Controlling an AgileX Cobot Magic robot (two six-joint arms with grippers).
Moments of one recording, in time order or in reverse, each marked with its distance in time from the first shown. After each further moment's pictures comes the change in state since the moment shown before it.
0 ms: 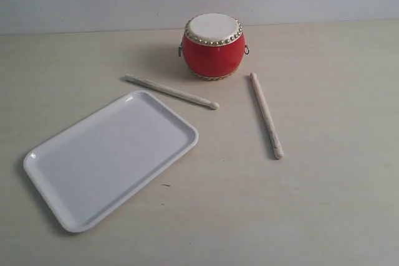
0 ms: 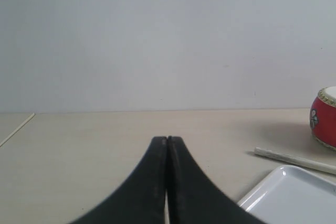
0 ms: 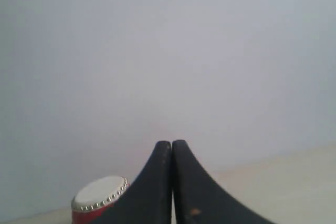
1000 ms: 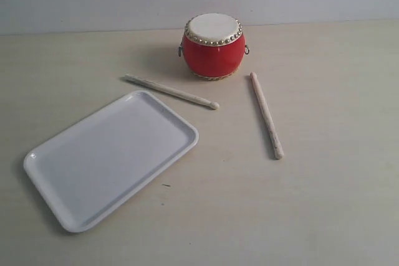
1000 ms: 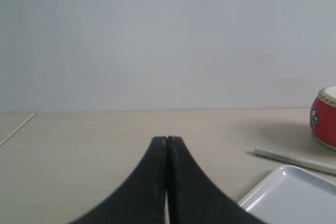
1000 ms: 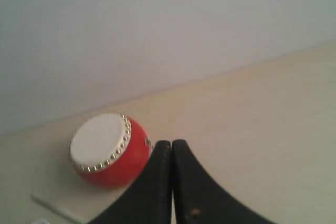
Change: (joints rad) left arm 0.000 0.000 0.000 0.000 0.000 0.000; right arm 0.000 1.212 -1.037 0.227 0.519 -0.106
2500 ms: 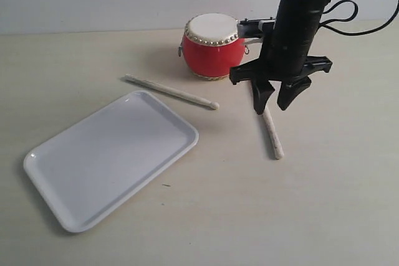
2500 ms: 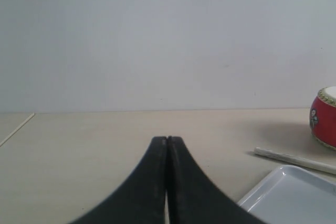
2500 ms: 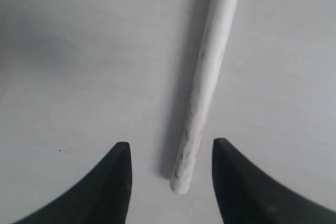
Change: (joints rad) left arm 0.000 0.000 0.000 0.000 0.000 0.000; right arm 0.298 0.882 -0.533 -0.132 0.775 -0.055
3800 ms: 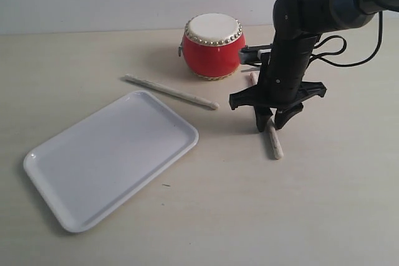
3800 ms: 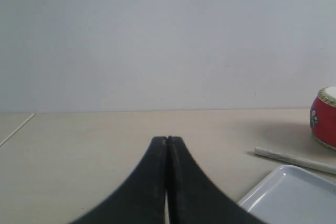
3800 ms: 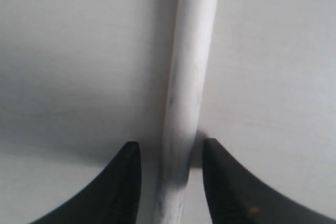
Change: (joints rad) left arm 0.000 0.000 0.000 0.000 0.000 0.000; right arm 0.010 0.065 0.130 -0.067 -0.247 0.100
